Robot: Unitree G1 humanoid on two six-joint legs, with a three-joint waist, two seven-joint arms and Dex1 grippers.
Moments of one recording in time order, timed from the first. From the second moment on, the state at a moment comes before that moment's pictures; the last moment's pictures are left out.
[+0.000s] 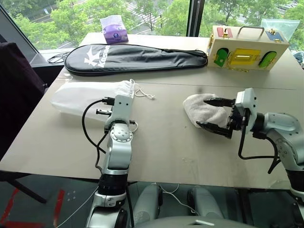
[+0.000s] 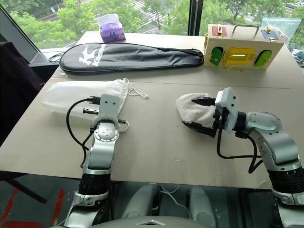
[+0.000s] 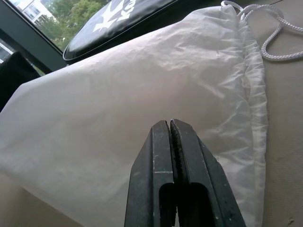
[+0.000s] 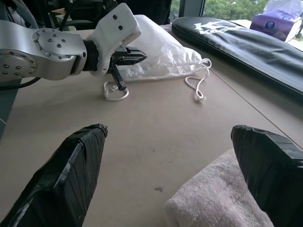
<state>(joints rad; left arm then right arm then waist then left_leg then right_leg) -0.31 0.12 -0.01 -0.18 0.40 0.66 0.13 -0.32 -0.66 -0.03 -0.31 0.53 0.43 0.99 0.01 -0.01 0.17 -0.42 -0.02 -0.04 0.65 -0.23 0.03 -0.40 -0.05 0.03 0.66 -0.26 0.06</state>
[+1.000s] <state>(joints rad) -0.29 0.13 -0.04 -0.16 0.44 0.69 0.14 -0.30 -0.67 -0.04 -0.33 0.54 0.41 0.98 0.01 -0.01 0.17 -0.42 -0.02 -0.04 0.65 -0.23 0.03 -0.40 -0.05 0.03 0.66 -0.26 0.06</state>
